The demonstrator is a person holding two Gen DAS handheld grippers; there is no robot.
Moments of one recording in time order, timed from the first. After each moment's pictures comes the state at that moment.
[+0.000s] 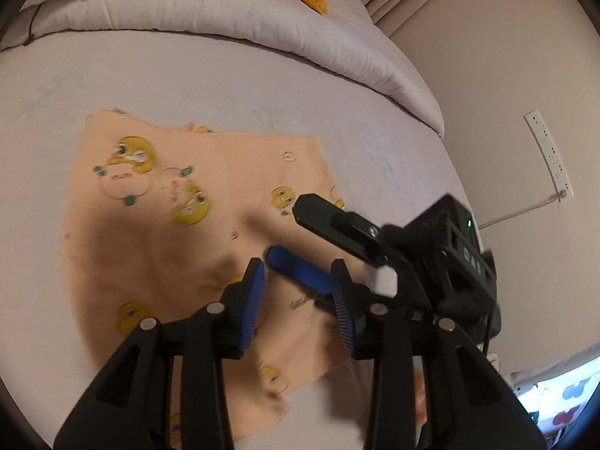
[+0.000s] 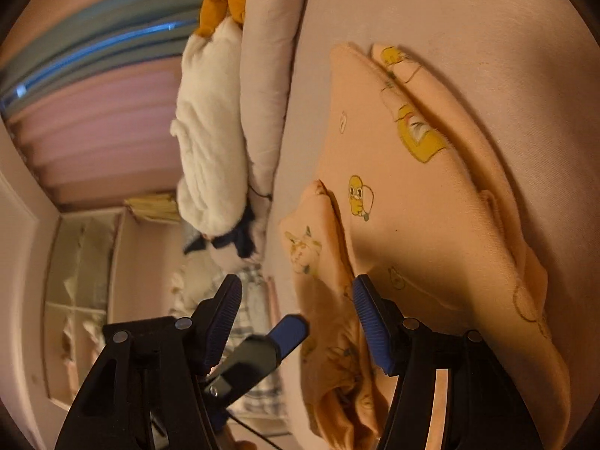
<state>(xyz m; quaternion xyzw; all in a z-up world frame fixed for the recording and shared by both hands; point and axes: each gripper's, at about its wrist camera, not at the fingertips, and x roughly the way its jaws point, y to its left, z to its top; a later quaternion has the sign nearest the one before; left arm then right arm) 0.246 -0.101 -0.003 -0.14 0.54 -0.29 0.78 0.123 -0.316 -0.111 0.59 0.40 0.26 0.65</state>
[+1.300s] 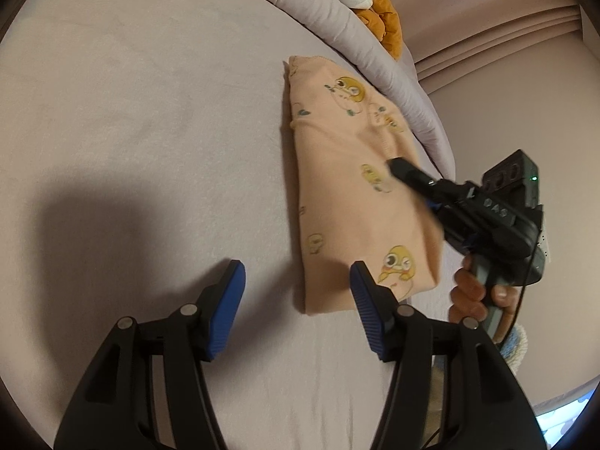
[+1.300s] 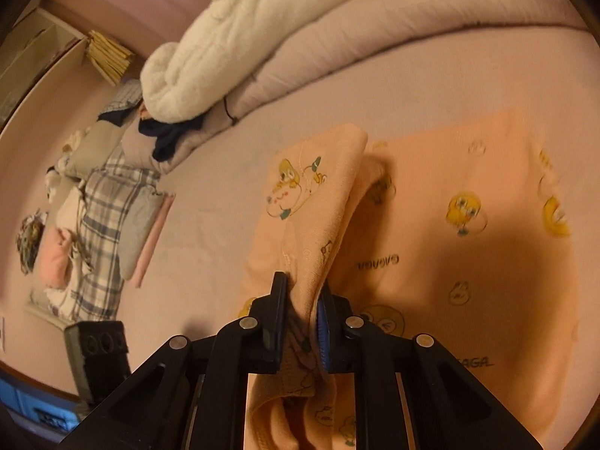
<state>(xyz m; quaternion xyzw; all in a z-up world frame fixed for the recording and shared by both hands) 0.132 0.069 -0.053 -0.29 0.52 -0.23 0.77 0.131 -0.233 -0.032 0.25 0.45 0.24 0.83</state>
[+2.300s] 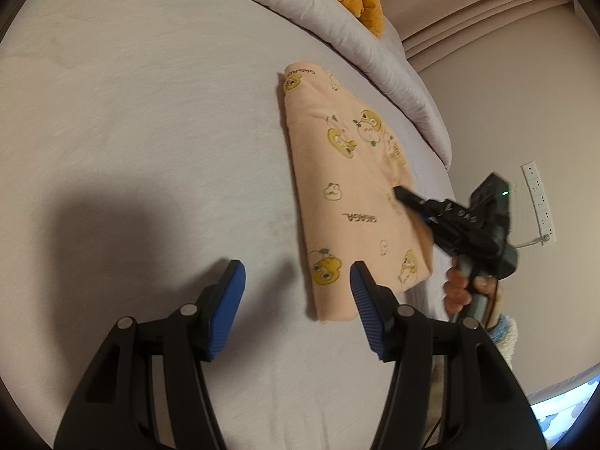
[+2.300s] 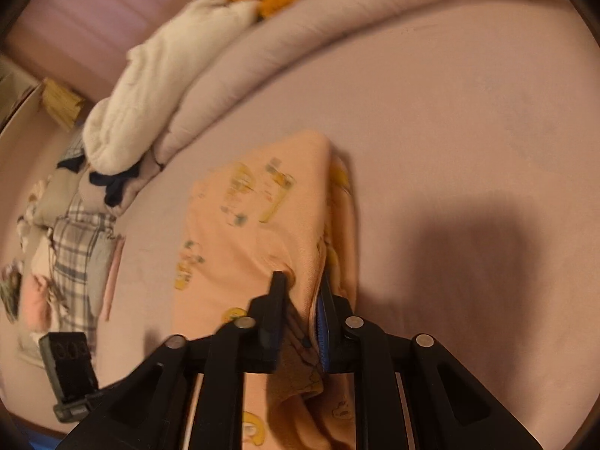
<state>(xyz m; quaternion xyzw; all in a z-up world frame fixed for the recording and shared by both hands) 0.146 0.029 -0.046 -0.25 0.53 -0.25 0.77 0.132 -0.338 -0.082 0.32 0.47 0.14 0.81</state>
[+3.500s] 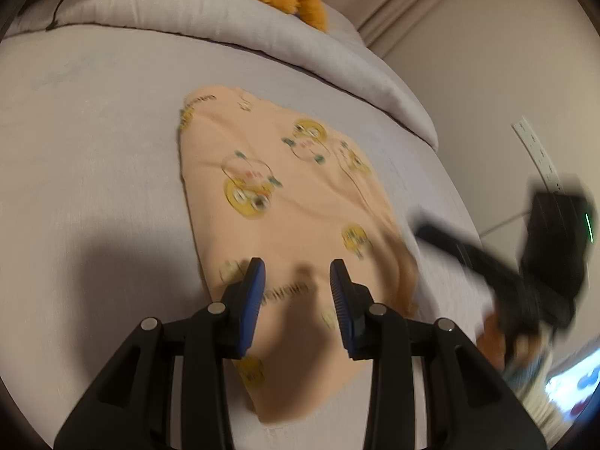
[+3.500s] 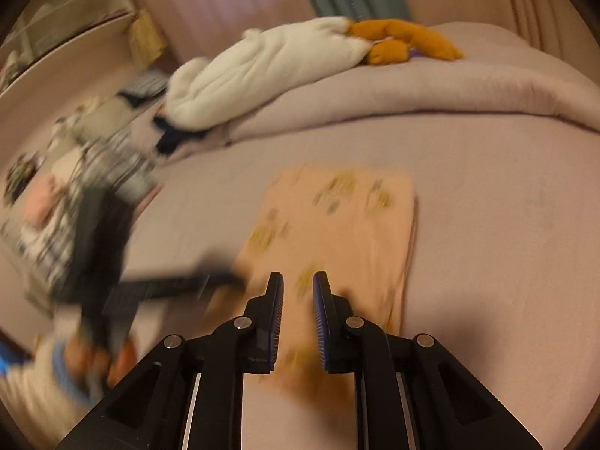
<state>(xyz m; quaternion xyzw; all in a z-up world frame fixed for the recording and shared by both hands) 0.174 -0.045 -0.036 -0.16 0.48 -0.31 0.81 0.112 -0.294 -0.015 0.13 0.37 0.20 0.90</state>
